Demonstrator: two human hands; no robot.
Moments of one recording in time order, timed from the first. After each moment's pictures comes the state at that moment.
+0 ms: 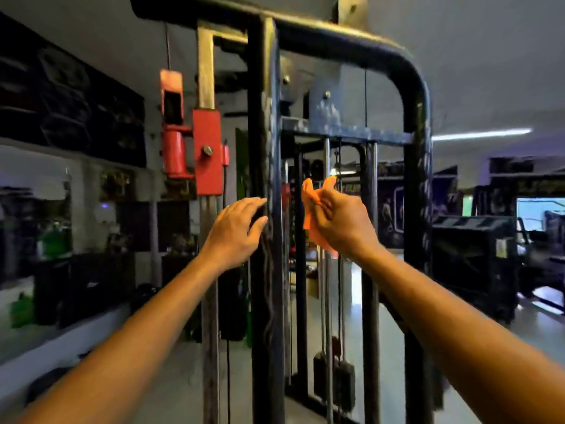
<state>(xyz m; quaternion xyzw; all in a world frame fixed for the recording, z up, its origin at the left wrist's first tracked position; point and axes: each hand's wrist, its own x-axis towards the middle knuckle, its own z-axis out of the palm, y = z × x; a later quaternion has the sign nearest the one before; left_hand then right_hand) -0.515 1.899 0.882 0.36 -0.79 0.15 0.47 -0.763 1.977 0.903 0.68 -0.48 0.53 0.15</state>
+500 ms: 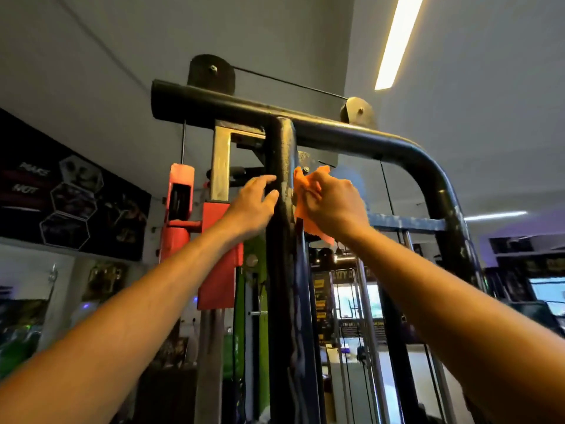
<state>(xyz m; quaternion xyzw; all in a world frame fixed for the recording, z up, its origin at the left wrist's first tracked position) -0.514 1.817 1.141 0.28 -0.77 0.12 0.57 -0.704 1.873 1.125 0.62 -0.41 0.58 0.35</state>
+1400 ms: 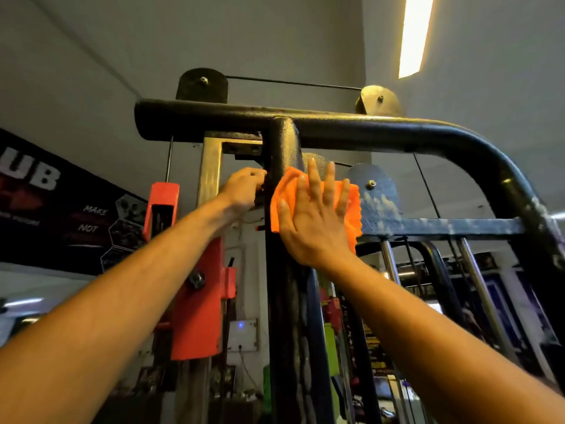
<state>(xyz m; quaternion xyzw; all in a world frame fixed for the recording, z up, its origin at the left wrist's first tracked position) -0.529 1.773 1.218 0.27 -0.71 -0.03 0.65 -0.689 1.745 1.145 0.62 -0.38 0.58 0.38</state>
